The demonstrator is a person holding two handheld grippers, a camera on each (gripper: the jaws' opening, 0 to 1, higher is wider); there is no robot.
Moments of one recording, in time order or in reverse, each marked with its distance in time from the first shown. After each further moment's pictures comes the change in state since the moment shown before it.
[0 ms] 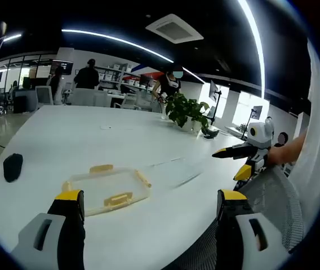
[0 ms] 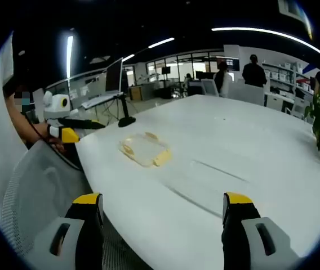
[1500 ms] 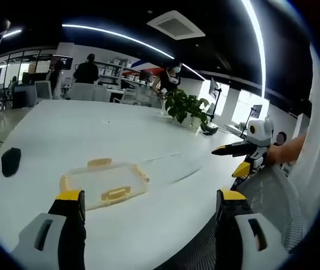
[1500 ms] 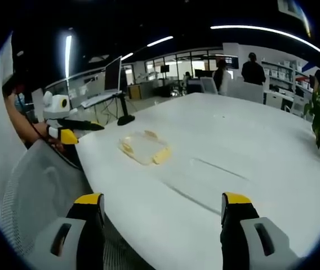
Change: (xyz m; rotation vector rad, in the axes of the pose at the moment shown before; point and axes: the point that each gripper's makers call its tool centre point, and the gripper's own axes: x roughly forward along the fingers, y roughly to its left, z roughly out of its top) left arm 0.001 -0.002 -0.007 -0.015 0.037 -0.016; right arm 0.000 -0.002 -0.001 0.007 0.006 -0.009
